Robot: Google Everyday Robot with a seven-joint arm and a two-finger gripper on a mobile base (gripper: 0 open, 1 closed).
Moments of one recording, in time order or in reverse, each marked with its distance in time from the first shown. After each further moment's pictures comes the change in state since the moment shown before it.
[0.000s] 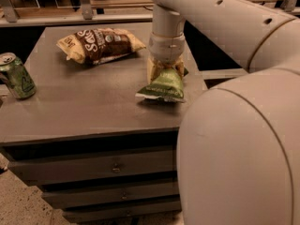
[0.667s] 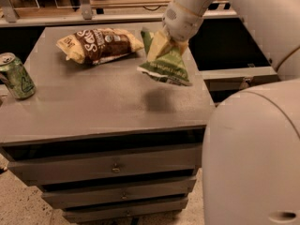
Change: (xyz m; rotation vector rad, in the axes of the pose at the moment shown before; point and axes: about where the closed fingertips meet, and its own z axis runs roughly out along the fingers) arm -0.001 0.009 -0.071 -0.334 -0.173 -0.319
